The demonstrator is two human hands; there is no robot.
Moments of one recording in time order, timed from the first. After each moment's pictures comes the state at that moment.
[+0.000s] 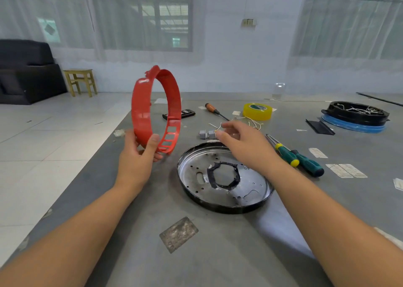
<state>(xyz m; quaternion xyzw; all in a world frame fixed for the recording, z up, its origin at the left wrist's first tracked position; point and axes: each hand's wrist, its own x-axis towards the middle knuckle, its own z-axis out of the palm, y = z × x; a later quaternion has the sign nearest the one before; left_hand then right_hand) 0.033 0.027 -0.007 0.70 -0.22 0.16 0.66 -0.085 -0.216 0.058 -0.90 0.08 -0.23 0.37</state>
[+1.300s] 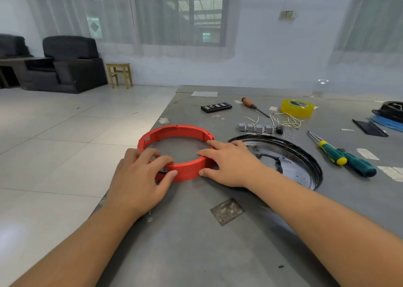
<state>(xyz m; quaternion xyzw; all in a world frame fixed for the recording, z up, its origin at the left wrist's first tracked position) -0.044 0.155 -0.015 0.93 -0.24 0.23 0.15 -0.053 -0.097 0.018 -0.99 -0.10 -0.06 -0.02</state>
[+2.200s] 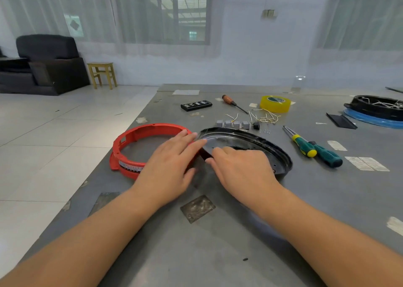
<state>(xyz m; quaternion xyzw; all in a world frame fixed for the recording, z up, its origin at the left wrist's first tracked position) -0.044 0.054 -0.002 0.85 -0.44 0.23 0.17 -0.136 -0.132 0.016 -0.92 -0.04 -0.34 -0.19</state>
